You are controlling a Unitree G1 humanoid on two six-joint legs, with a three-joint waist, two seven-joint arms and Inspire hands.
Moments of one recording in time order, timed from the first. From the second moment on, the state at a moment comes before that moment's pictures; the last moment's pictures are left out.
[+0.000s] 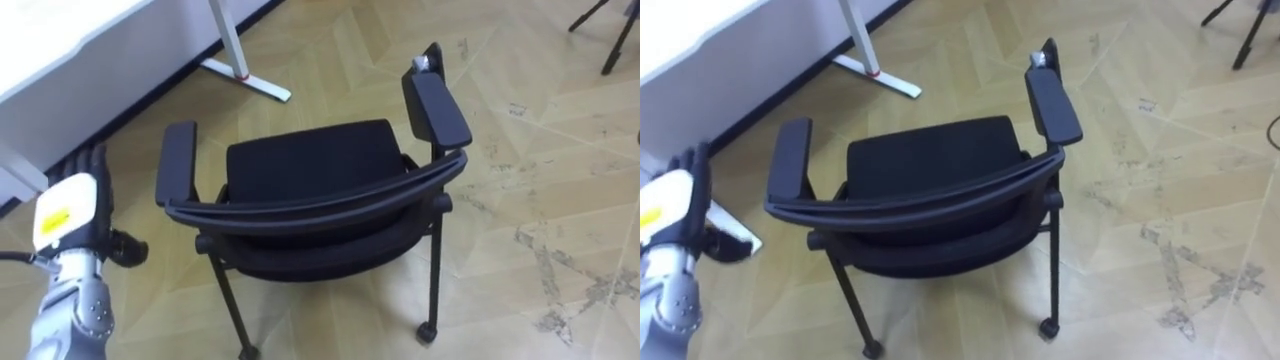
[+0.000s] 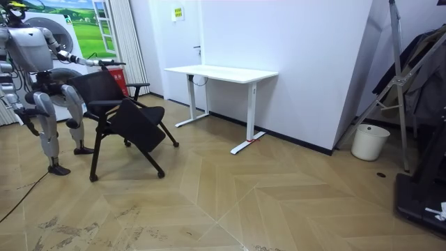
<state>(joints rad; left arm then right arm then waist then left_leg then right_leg) -0.01 0.38 0.06 0.29 0.87 0.10 0.28 0.10 -0.29 -0.15 1.29 0.62 0.06 0.17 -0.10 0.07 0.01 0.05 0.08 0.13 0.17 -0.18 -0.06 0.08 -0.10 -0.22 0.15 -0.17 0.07</state>
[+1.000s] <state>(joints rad) -0.01 0.44 -0.09 0.00 0.96 0.17 -0.02 0.07 -0.28 -0.06 1.34 0.66 0.05 0.16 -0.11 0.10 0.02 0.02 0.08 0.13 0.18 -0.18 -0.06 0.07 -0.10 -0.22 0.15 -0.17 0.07</state>
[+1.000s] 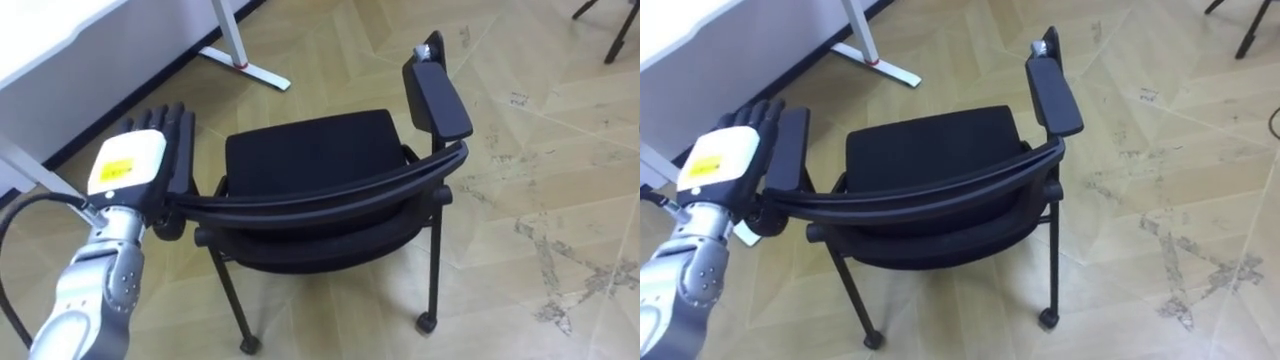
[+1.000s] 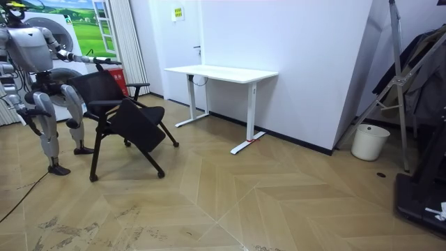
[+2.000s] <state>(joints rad) -0.01 0.45 -0.17 -0.19 1.01 0.21 -0.32 0.05 -0.27 -0.06 1.36 0.66 0.03 0.16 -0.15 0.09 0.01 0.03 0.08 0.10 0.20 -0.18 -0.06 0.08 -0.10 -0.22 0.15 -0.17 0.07</state>
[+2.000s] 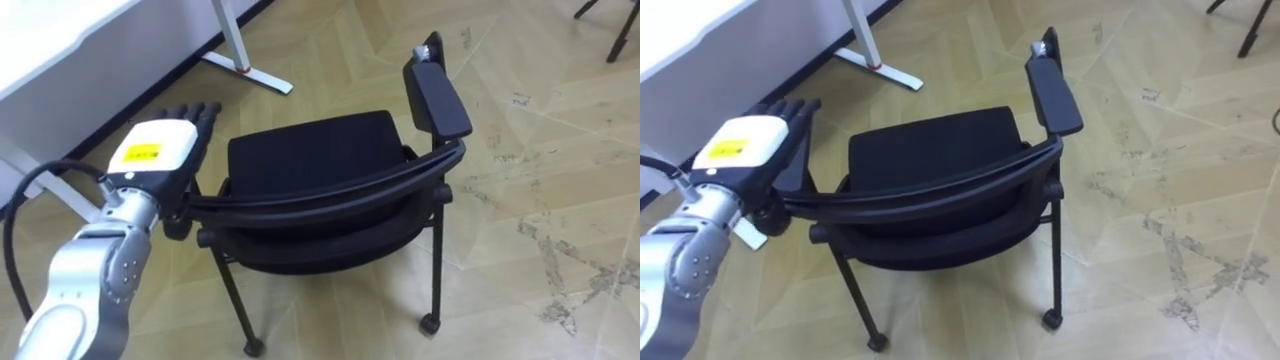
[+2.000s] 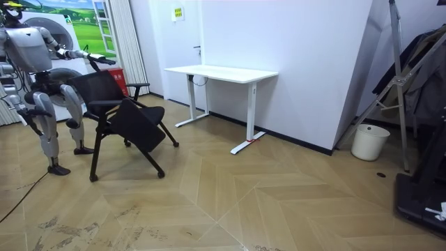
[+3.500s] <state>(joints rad) -0.03 0.41 -0.20 0.19 0.84 0.17 -0.16 0.08 -0.27 -0.14 1.32 0.58 0.07 0.14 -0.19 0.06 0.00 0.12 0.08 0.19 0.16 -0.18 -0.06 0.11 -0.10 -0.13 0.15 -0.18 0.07</state>
